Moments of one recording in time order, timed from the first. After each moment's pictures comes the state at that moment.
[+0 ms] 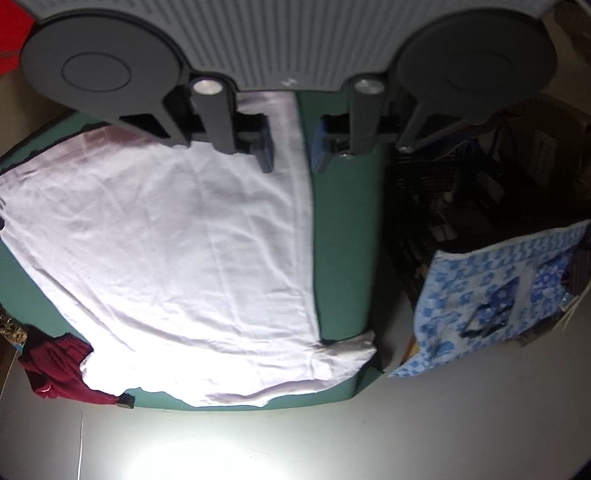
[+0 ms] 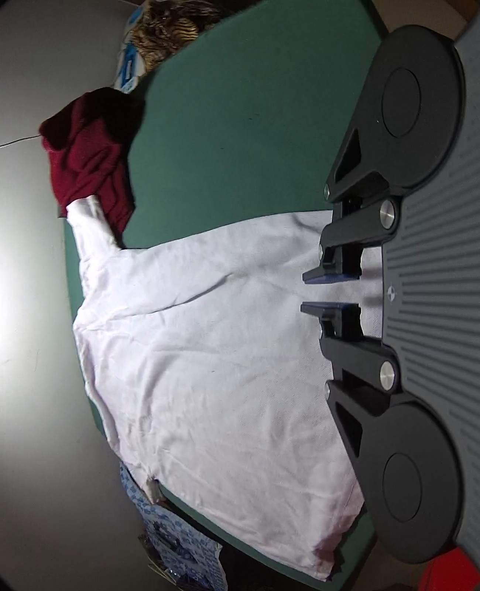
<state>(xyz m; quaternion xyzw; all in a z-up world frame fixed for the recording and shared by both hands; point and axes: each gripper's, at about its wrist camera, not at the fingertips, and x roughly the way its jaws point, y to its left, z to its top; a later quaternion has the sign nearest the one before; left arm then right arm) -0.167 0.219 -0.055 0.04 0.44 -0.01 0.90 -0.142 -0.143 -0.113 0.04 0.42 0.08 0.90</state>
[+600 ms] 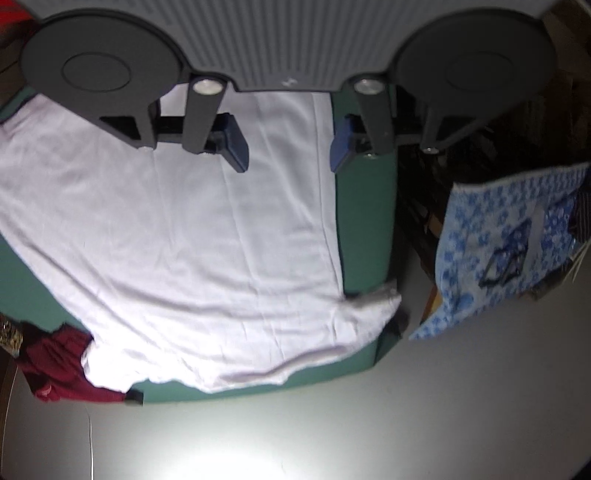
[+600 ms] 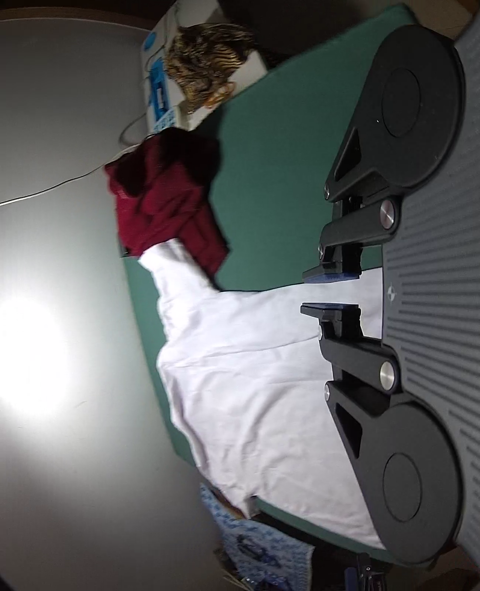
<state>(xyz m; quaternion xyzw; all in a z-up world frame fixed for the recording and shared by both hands) -0.092 0.183 -0.024 0.09 0.41 -0.02 0.91 -0.069 -0.191 -0.013 0.08 0.36 0.06 0.93</state>
